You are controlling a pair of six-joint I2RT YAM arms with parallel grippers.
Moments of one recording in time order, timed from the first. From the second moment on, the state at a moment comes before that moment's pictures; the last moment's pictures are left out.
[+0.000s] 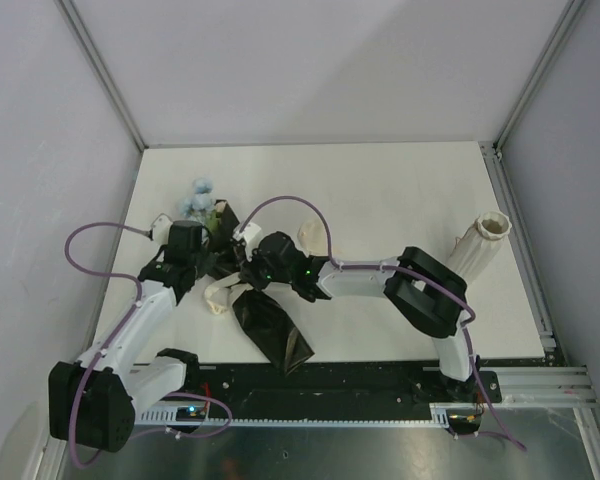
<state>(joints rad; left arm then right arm) -0.20 1.01 0.66 -0.46 -0.31 -0.93 1.07 2.03 1.30 0.28 -0.10 0.19</state>
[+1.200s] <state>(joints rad) -0.19 1.13 0.73 -0.45 -0.32 -0.94 0.85 1.77 1.16 0.51 0.56 0.18</state>
